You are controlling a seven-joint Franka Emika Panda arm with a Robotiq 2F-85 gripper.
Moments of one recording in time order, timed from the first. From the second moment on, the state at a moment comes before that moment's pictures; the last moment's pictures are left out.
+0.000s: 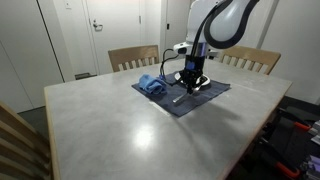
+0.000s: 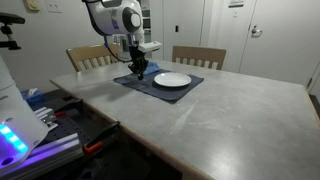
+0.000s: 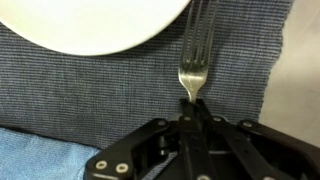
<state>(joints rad) -0.02 0.39 0.15 -2.37 -0.29 2.78 -1.30</state>
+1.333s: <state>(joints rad) -0.07 0.34 0.11 -2.31 -0.28 2.74 -1.38</state>
